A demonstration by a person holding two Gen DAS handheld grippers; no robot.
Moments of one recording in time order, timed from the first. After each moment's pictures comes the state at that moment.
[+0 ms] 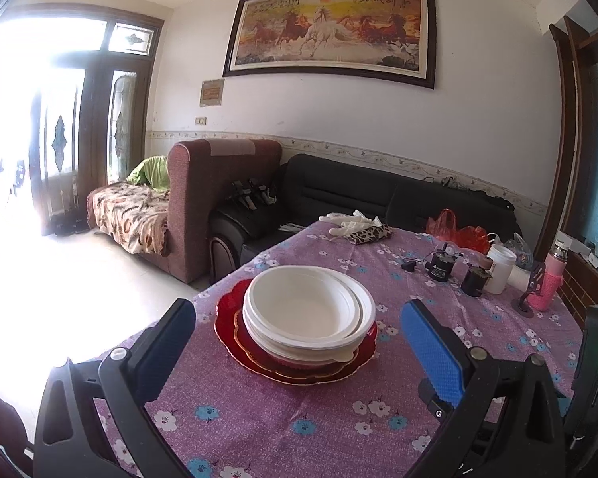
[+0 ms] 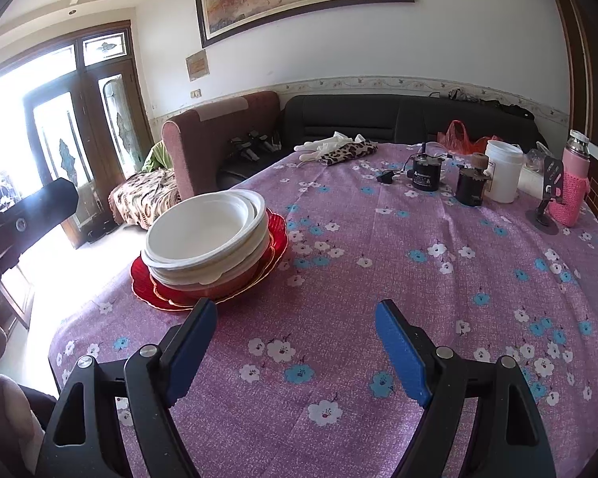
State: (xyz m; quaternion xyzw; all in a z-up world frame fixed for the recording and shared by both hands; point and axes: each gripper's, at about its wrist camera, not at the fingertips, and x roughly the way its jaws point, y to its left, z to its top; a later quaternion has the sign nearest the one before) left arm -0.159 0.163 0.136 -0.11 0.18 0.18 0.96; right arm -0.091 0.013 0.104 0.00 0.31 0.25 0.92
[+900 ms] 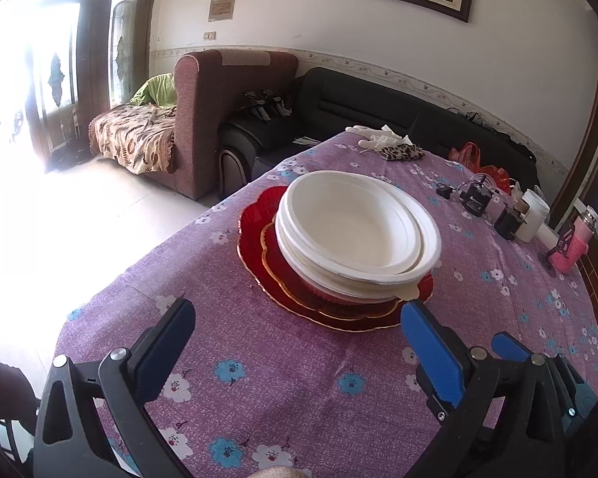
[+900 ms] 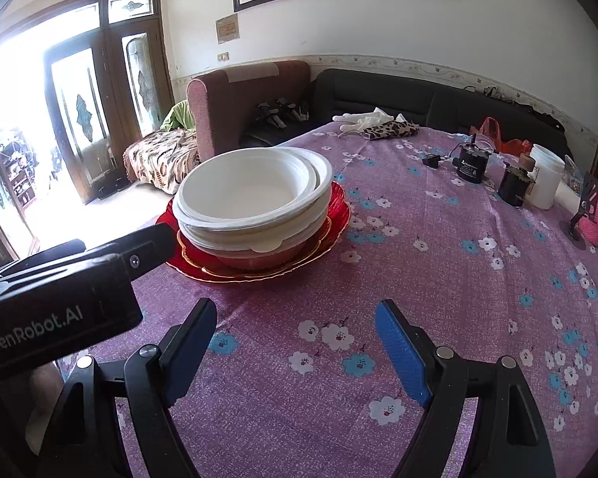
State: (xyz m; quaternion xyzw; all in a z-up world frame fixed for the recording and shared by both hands) left arm -0.127 0.216 0.083 -0.16 0.32 0.19 0.91; right arm -0.093 0.076 0.086 -0.07 0.35 0.28 0.89
